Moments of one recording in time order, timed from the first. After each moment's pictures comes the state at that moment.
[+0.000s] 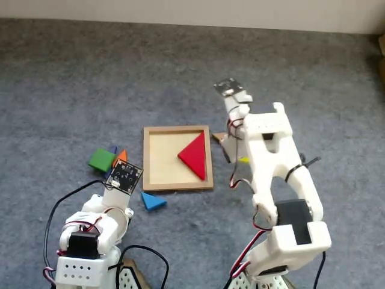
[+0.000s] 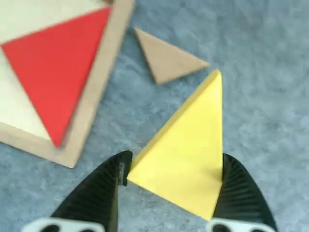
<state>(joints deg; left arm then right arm) -1.5 -102.5 96.0 76.4 -14.0 -12.7 4.8 14.2 69.8 24.8</state>
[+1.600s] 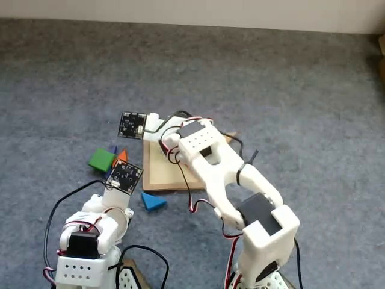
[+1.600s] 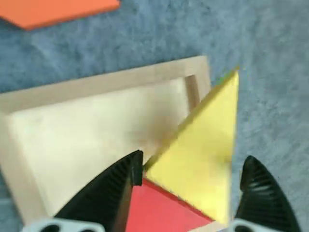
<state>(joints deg) -1.5 -102.5 96.0 76.4 -14.0 -35.5 13.0 14.4 43.6 55.4</state>
